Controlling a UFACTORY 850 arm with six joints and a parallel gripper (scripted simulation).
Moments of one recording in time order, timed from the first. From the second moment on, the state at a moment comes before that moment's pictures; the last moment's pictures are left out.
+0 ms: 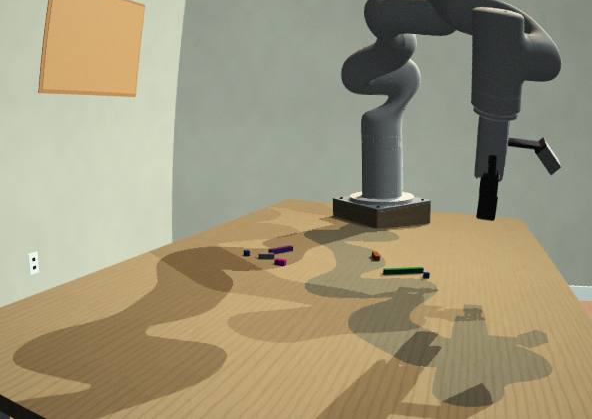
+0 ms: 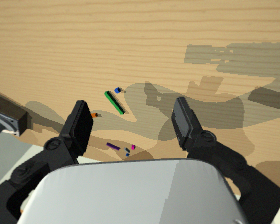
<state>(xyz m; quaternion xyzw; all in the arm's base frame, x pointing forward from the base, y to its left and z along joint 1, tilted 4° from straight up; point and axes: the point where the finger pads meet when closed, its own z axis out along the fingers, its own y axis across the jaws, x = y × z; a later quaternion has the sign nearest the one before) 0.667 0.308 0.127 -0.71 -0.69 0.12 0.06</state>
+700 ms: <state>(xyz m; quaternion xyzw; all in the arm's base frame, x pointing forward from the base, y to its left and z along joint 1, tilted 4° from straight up) 0.689 0.158 0.101 -0.85 -0.52 0.08 0.02</state>
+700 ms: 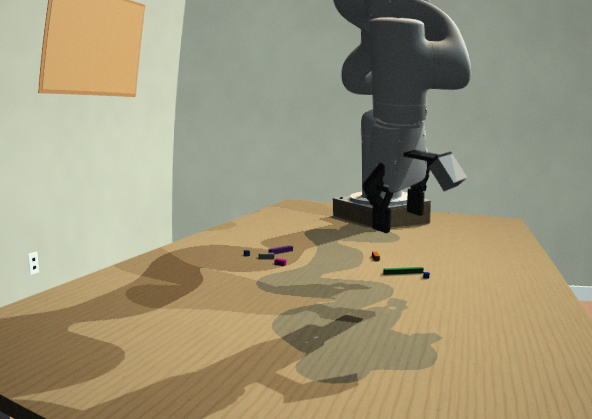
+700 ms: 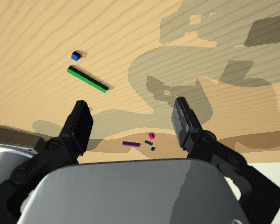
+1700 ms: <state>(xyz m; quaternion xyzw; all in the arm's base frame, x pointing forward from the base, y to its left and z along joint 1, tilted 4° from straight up) 0.634 -0.045 0.071 -0.97 -0.22 0.02 -0.01</state>
